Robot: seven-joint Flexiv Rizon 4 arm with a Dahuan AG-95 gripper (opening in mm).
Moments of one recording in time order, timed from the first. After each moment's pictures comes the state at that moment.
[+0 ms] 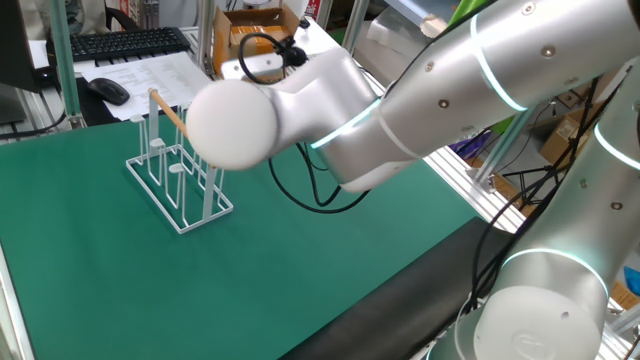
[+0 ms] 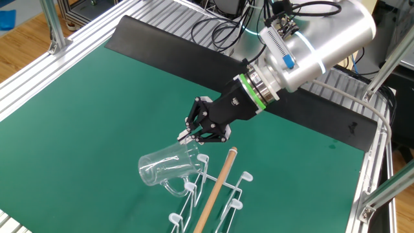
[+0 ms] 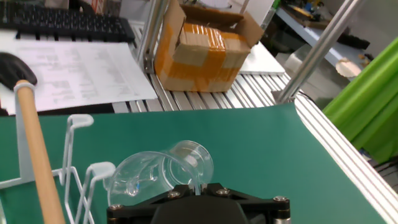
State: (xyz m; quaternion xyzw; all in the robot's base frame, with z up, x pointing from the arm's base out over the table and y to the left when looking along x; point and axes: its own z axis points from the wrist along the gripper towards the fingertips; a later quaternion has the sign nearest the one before) arm 0.589 0.055 0.191 0.11 0.89 -0.22 0.38
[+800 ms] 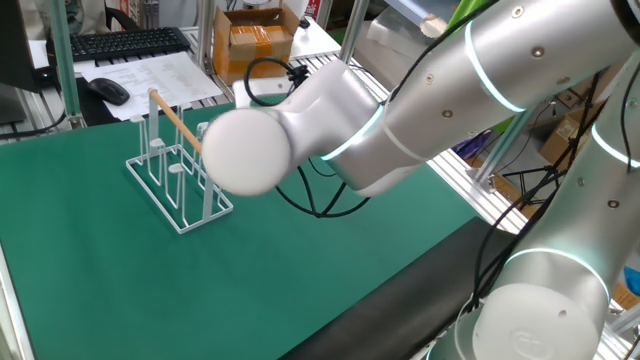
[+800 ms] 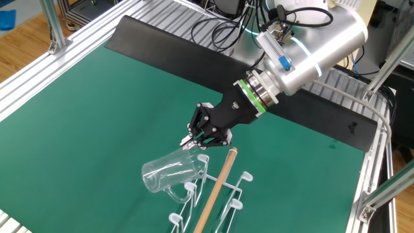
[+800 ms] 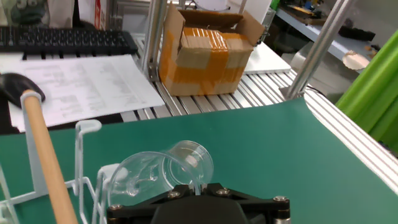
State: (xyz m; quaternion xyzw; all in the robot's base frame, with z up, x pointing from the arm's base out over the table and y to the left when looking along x) arm 0.589 0.064 0.175 0.14 0.88 -0.18 0.41
